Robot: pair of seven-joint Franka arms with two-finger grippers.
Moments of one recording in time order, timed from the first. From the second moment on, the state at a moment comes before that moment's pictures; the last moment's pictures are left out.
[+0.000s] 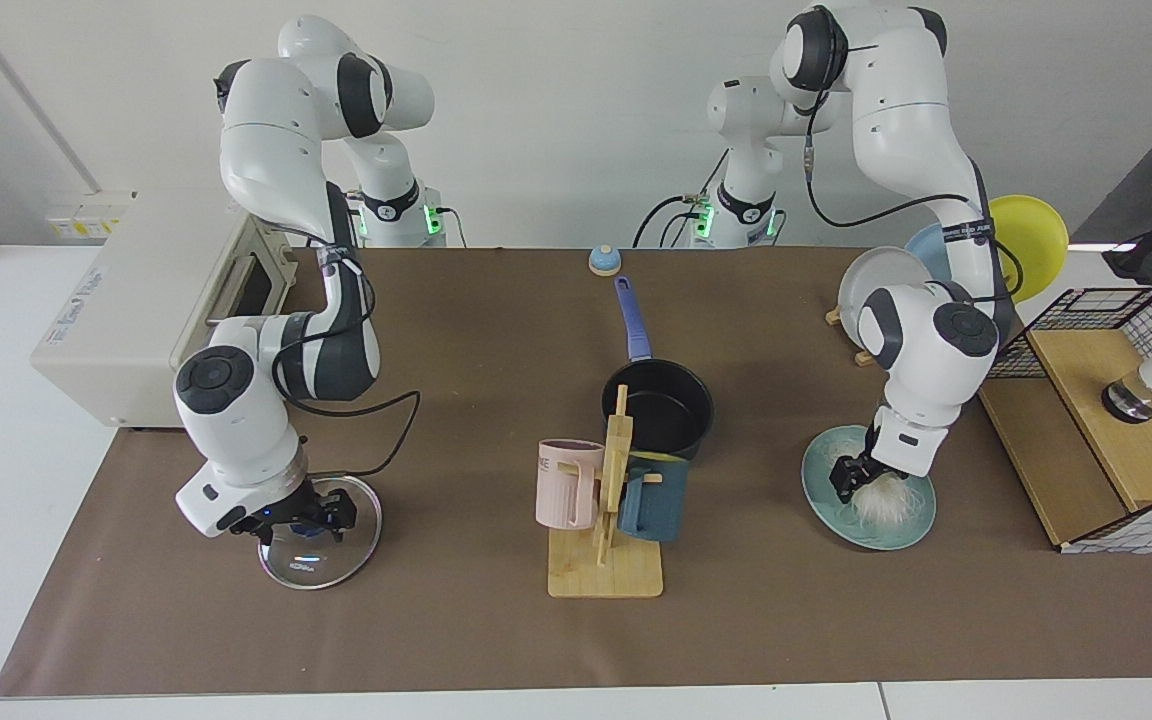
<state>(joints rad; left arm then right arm) 0.00 0.51 0.00 -1.70 0.02 2.38 -0.19 0.00 0.75 0.01 -1.24 -0.09 2.10 0.01</state>
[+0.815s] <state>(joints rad) -0.01 0.31 -0.10 -1.55 0.01 1.89 -0.25 0.00 0.73 0.02 -1.30 -0.09 2.13 0.01</state>
